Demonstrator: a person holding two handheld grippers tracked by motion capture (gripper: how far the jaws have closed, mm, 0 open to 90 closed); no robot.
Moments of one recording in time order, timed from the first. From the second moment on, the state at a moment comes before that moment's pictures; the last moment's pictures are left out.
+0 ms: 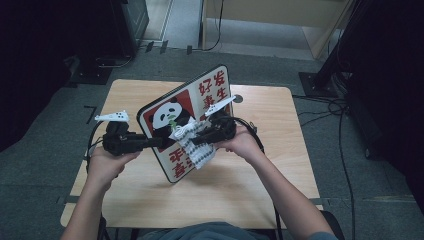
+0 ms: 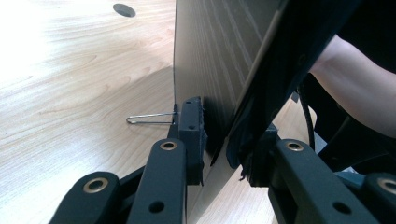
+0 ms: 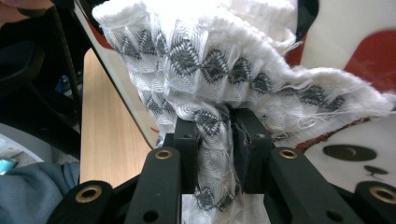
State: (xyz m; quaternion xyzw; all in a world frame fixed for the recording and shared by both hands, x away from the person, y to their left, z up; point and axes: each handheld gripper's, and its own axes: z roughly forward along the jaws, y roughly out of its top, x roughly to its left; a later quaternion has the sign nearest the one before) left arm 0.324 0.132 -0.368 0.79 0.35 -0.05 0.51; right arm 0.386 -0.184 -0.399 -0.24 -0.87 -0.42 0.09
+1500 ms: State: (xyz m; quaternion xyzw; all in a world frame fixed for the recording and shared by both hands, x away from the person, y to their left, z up) left arm 0.324 0.131 -0.367 0.79 0.34 -0.05 0.51; right arm 0.373 -0.189 -0.466 -0.26 -0.89 -0.36 0.11
